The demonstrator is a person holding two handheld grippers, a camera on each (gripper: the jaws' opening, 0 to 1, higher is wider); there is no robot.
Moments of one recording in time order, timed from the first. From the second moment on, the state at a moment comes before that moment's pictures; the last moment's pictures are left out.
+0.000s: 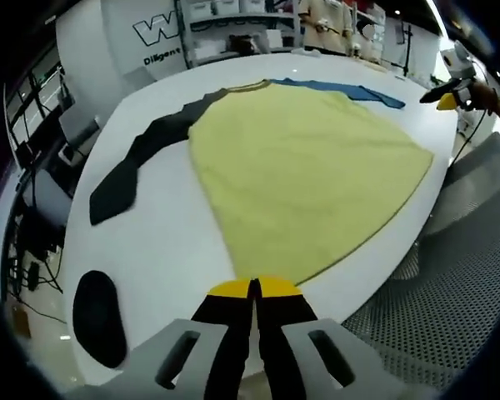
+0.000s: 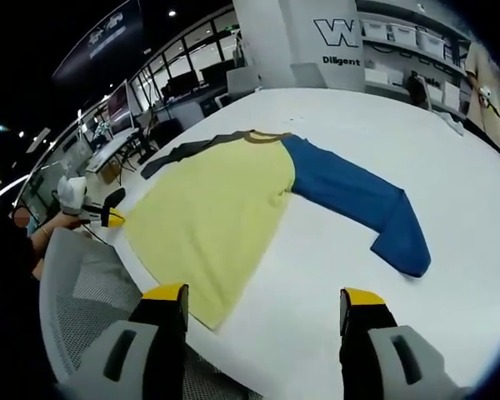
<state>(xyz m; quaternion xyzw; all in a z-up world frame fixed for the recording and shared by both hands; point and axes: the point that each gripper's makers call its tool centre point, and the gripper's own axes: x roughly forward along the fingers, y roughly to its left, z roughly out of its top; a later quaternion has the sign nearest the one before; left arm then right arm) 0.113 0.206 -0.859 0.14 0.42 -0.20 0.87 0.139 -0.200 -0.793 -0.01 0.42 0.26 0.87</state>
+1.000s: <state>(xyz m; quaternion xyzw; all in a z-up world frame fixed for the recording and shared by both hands) 0.123 0.181 -0.804 0.06 0.36 -0.20 0.91 0.214 -0.245 -0.778 -0.08 0.33 0.25 0.90</state>
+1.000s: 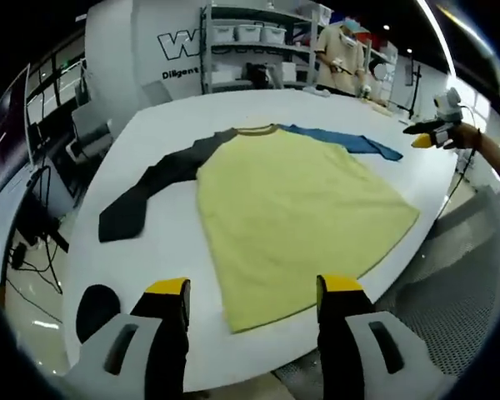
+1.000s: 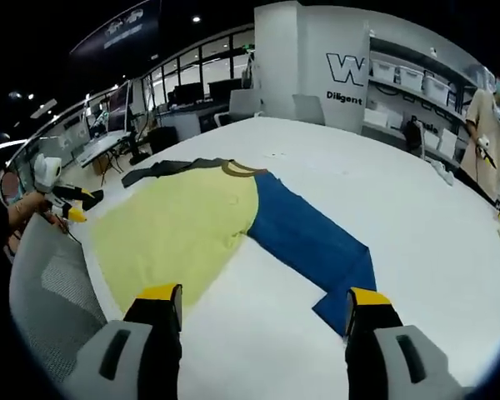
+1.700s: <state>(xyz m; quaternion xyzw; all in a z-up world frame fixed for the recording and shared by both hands) 0.131 0.163 -0.791 0.05 0.35 -0.18 0.92 0.242 -0.282 -0.841 -0.11 0.40 0.25 0.87</state>
